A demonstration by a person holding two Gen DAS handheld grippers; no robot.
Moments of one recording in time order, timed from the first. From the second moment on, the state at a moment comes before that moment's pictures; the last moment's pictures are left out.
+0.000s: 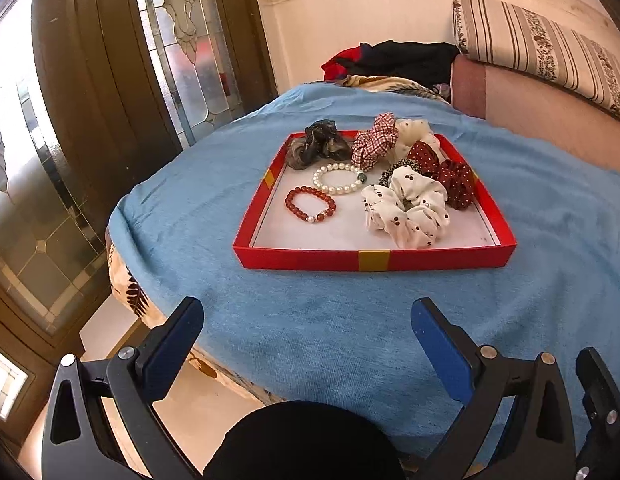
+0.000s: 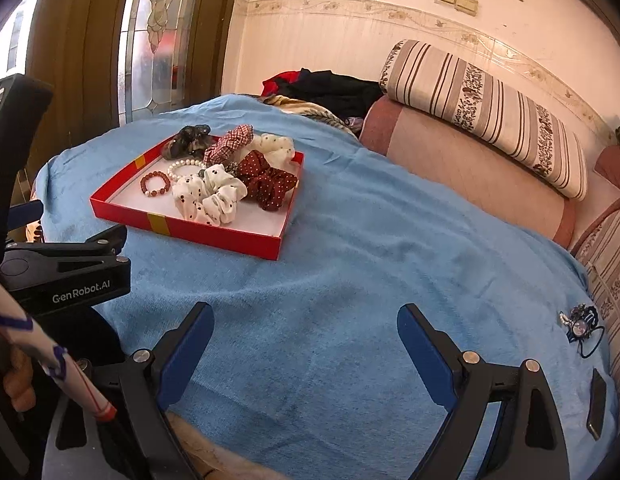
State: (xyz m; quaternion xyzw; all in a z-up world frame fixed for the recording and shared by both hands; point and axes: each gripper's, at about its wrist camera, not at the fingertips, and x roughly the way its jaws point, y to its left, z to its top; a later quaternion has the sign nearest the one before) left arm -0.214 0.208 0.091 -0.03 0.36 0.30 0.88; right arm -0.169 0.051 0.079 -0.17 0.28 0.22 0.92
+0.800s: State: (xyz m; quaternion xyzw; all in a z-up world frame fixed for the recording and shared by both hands) left arm -0.223 0.219 0.099 -0.06 0.35 0.30 0.88; right arm -0.176 0.051 0.083 -0.17 0.27 0.21 0.92
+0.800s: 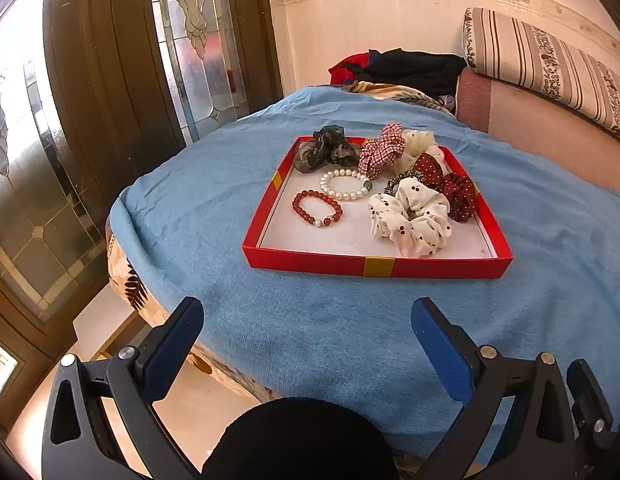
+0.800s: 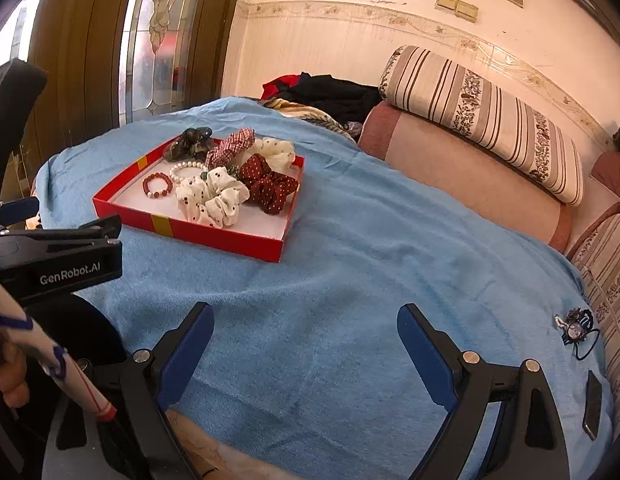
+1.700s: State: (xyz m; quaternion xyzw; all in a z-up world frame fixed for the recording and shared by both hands) left arm -0.224 0.208 0.105 -0.04 0.35 0.30 0.89; right arm -0.176 0.037 0.096 -0.13 0.26 0.22 0.93
